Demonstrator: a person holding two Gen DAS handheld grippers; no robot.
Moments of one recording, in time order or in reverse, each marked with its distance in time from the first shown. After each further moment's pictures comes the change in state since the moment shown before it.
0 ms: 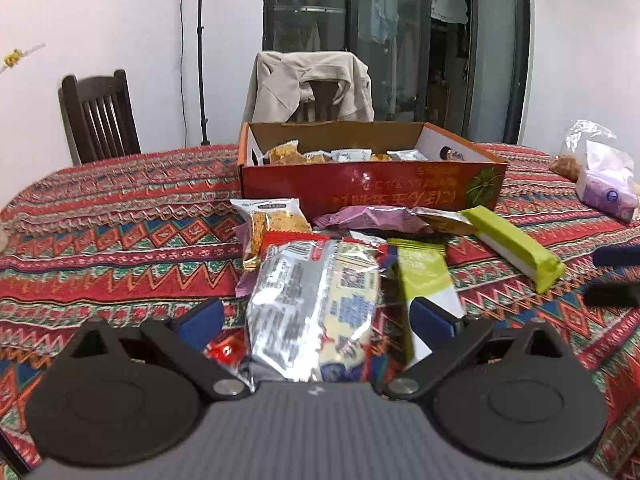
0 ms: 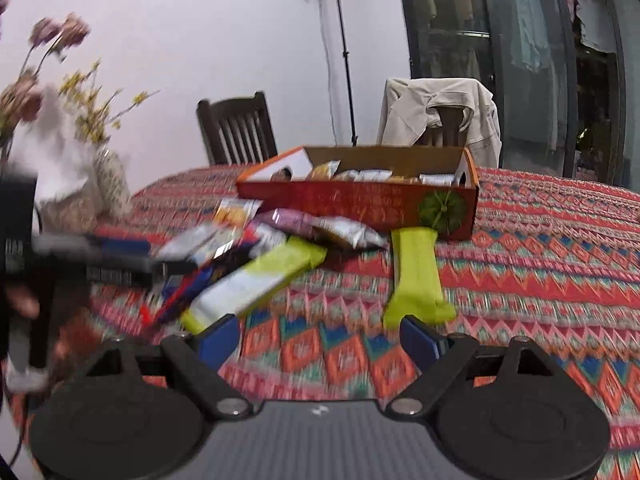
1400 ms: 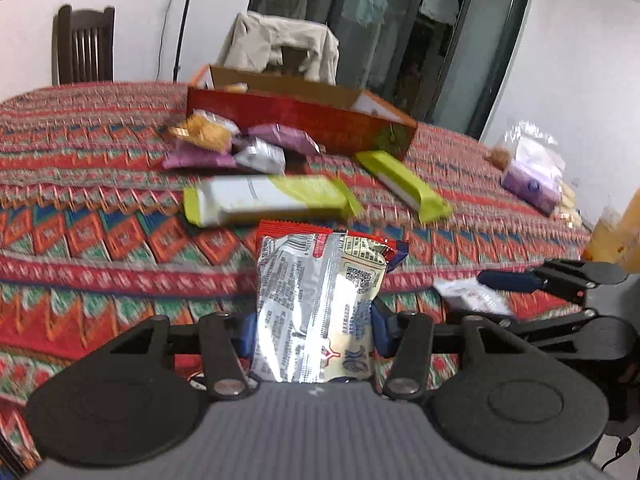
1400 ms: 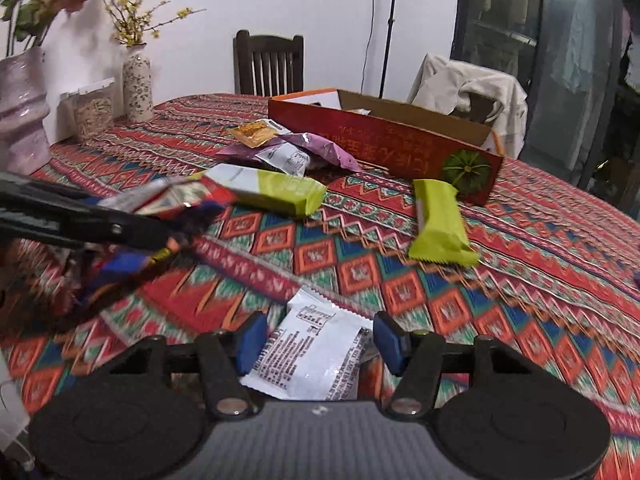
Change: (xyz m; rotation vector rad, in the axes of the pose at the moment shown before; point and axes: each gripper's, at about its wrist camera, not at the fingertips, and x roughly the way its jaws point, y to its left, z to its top) left arm -0.076 -0.055 -0.067 -0.147 0.096 -0.158; right arm -0.015 0.027 -0.055 -0.232 0.138 -0.041
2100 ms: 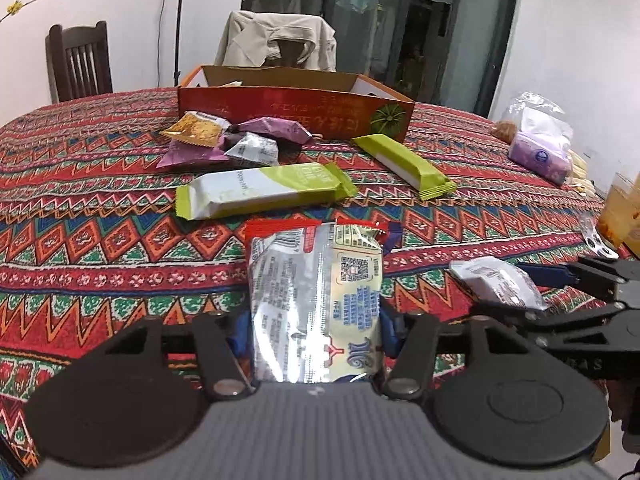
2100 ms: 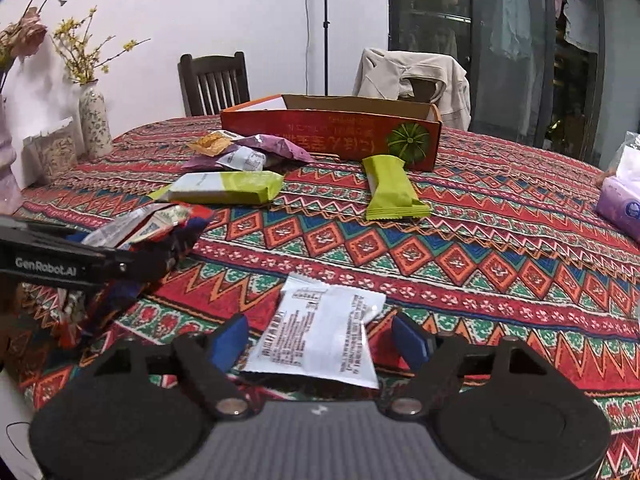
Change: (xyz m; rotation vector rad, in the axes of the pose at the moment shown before) left arm 0.004 -0.019 -0.004 0.088 0.013 0.060; right arm -0.019 -0.002 -0.027 0.176 -0.027 -0.081
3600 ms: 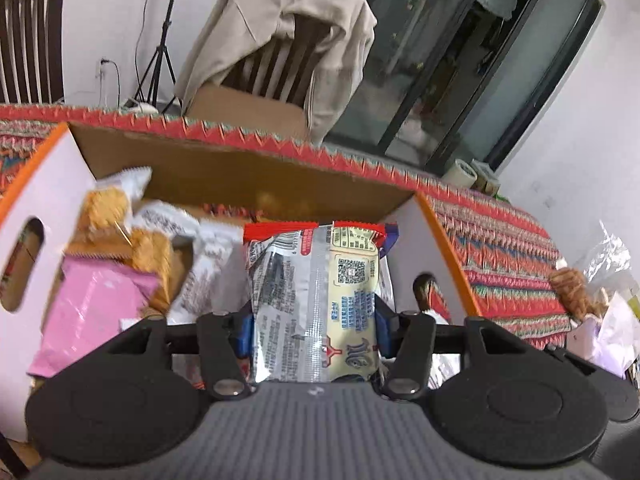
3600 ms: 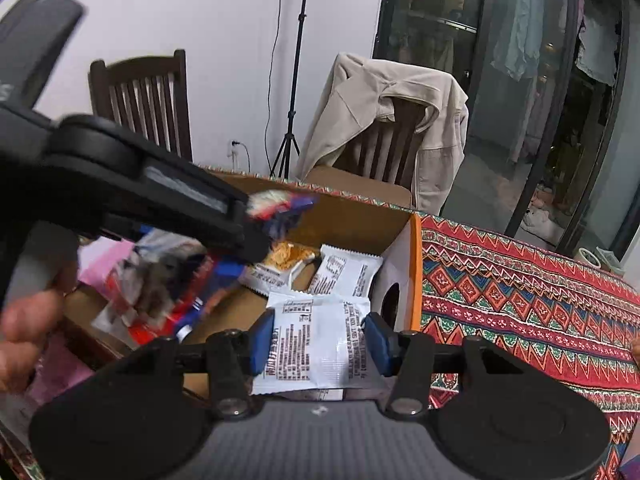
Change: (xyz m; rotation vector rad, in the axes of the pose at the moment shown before) left arm 0.286 0.028 0.291 -0.246 0.138 -0.085; right arm 0.238 -0.101 0.254 -0.077 0.038 -0.106
